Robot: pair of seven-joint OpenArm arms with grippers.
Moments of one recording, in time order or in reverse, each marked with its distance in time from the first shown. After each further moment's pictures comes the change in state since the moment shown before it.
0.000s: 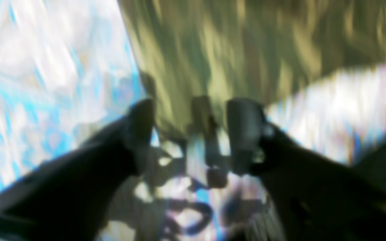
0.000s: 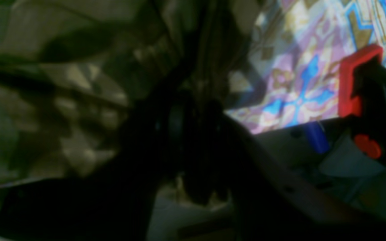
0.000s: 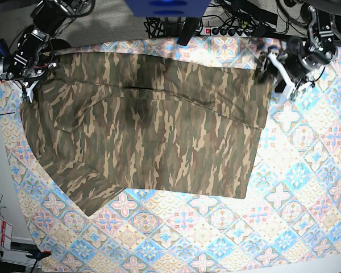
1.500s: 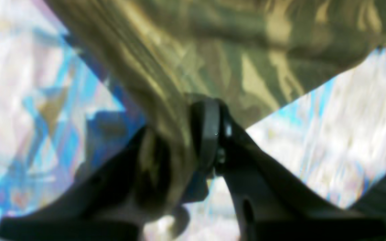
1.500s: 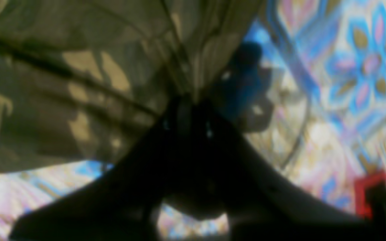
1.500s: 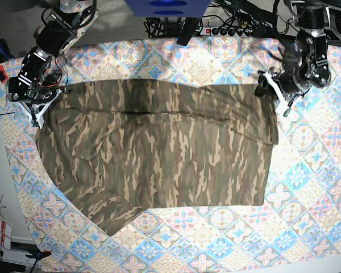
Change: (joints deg) left arm -12.9 -2.2 7.8 -20.6 -4.5 -0.7 5.7; right arm 7.9 -0.3 -3.0 -5.0 3.1 0.4 3.8
